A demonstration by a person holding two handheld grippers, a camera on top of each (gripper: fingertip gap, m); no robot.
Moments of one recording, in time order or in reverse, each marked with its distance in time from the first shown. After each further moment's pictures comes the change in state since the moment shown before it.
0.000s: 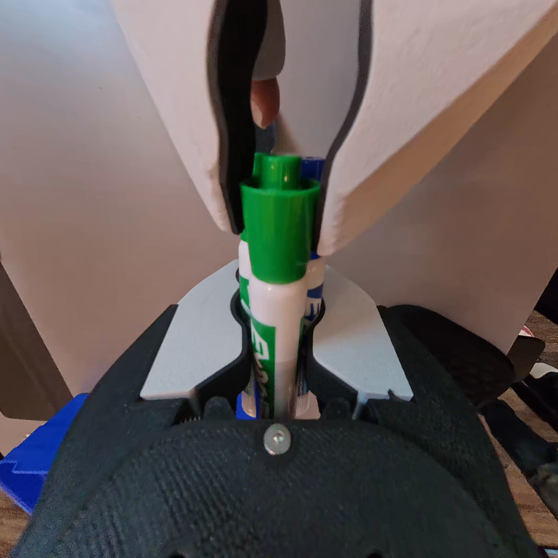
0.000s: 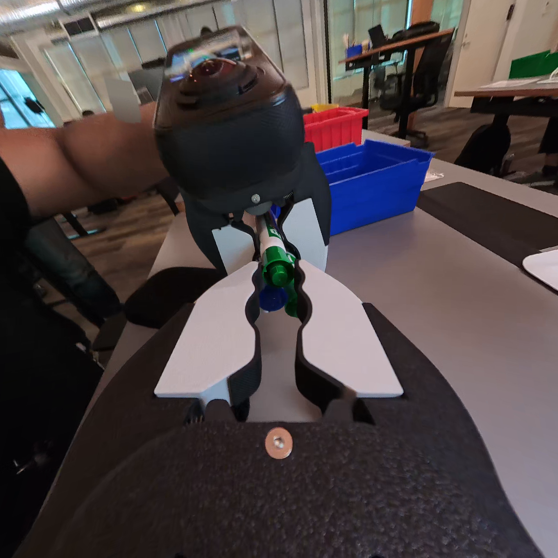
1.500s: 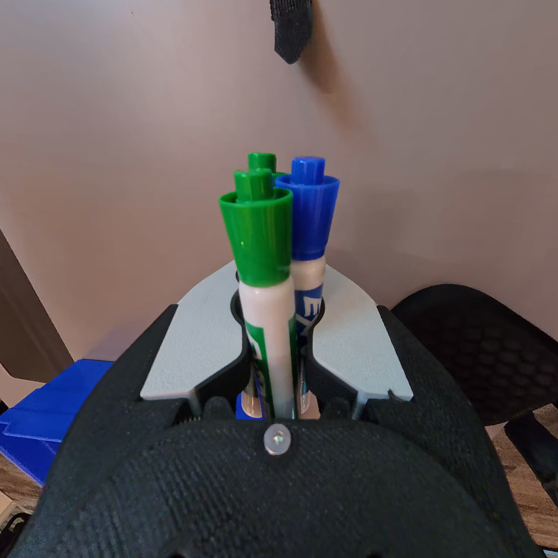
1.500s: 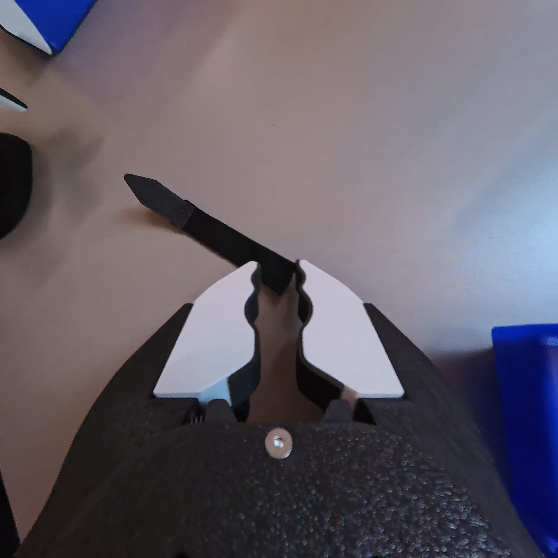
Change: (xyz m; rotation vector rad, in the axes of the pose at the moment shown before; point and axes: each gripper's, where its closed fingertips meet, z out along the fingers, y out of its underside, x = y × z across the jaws) left arm -0.013 0.045 0.017 -0.065 -0.079 -0.021; right arm 0.101 0.141 -0.115 -0.559 0.450 0.344
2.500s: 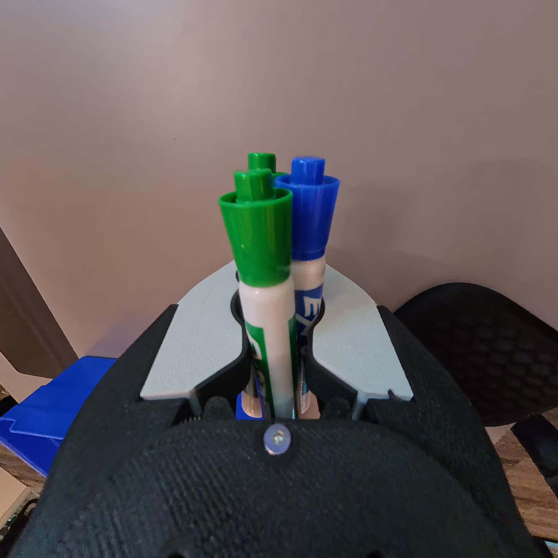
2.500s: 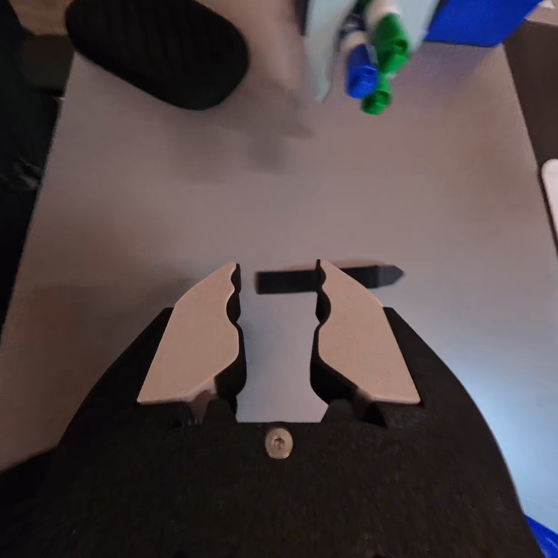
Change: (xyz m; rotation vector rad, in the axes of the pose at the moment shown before) left arm -0.002 0.004 0.005 -0.026 -0.012 0.010; right arm -0.120 -0.005 -0.037 0.005 -0.215 -0.798
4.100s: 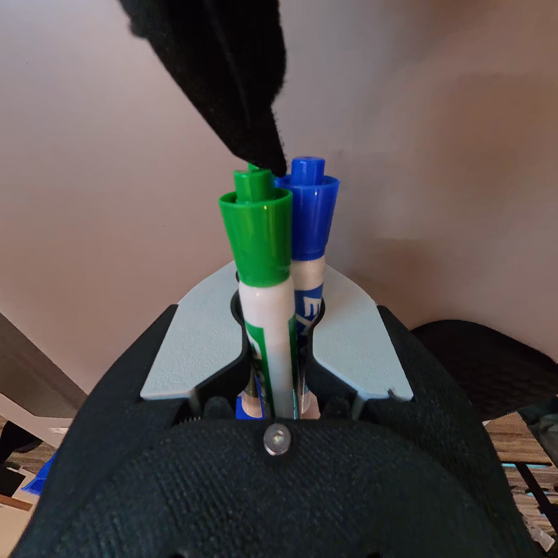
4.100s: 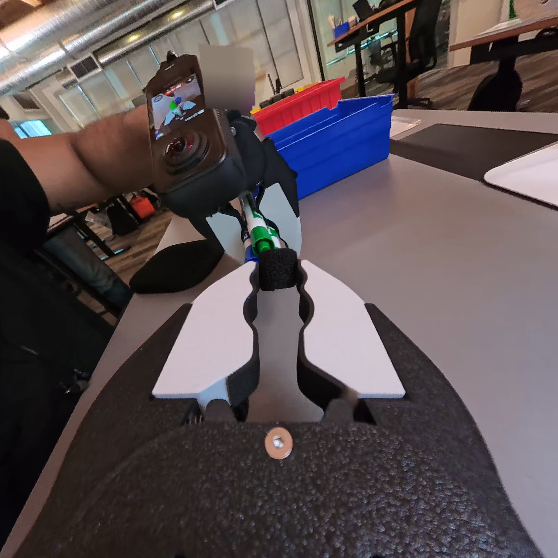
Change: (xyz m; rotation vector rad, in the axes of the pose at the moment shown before) left arm 0.004 -0.050 0.026 -0.101 0.094 0.074; right arm 0.074 -0.021 -0.006 0.650 -0.056 0.516
